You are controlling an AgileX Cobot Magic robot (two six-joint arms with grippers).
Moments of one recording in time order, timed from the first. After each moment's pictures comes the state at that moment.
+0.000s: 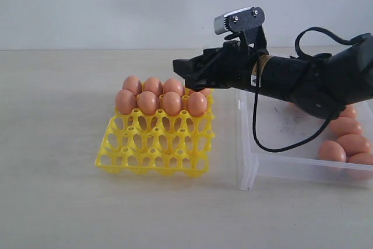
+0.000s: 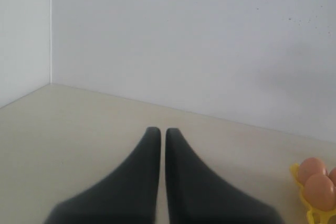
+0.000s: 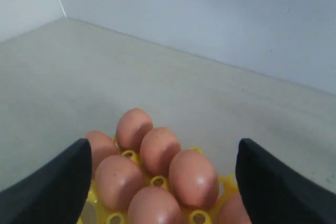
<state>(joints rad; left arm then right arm) 0.23 0.00 0.00 -0.08 0.09 -0.05 0.42 1.92 -0.95 -0.63 -0.72 0.56</state>
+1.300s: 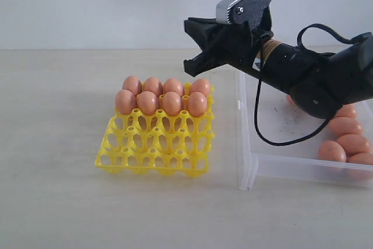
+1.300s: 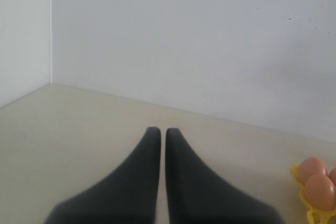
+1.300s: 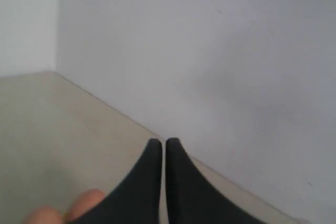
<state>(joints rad) 0.23 0.00 0.00 -0.08 0.09 -0.05 0.42 1.91 -0.95 -0.46 -0.96 0.18</state>
